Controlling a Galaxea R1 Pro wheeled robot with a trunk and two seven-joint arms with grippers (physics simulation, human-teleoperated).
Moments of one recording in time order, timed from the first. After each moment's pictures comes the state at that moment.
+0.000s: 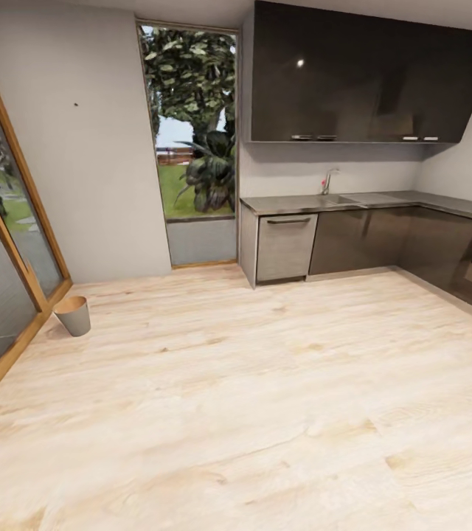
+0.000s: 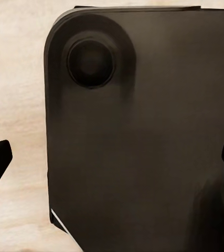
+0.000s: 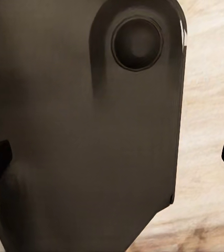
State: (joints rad) left arm 0.02 -0.02 0.01 -0.05 0.03 -0.14 0.01; right arm -0.04 0.02 0.01 0.01 -0.05 -0.04 -0.01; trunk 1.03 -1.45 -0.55
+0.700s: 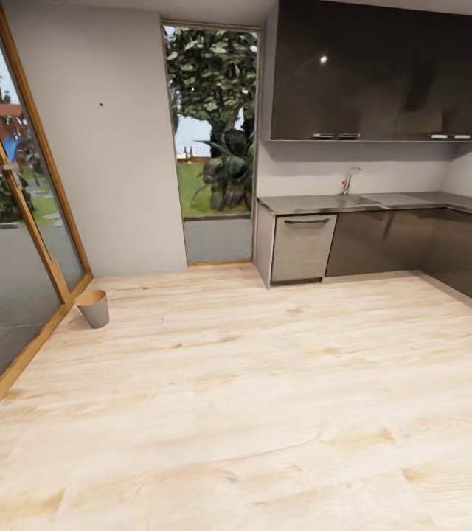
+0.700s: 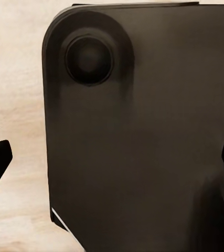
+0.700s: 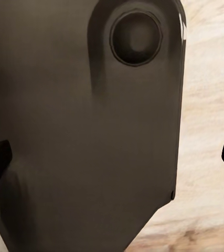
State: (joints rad) left arm 0.02 -0.02 0.00 -0.05 0.02 -0.15 0.01; right arm -0.04 0.02 0.01 0.01 -0.07 -0.03 -0.01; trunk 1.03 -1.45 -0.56
